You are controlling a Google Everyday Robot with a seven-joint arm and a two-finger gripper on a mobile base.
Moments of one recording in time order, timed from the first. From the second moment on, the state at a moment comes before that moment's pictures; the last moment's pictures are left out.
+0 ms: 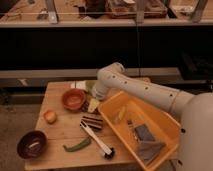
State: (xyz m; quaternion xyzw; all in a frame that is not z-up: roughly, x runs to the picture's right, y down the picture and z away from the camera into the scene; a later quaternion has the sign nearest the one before) arm -0.071 0.058 0.831 -0.29 -0.16 0.16 0.93
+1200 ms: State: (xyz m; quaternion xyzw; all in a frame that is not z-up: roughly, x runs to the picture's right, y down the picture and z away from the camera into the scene) arm -0.107 0.097 0.897 -0.33 -0.13 0.13 0.93
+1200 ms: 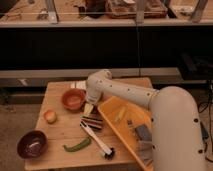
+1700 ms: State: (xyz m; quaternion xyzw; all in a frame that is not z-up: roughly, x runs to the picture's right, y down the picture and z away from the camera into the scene) arm -0.110 0.104 0.910 -0.33 -0.12 0.13 0.93
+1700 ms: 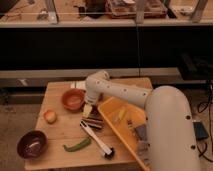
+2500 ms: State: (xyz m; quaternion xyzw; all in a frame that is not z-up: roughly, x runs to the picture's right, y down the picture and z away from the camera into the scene) arm -0.099 0.096 0.904 -0.33 -0.13 0.12 0.93
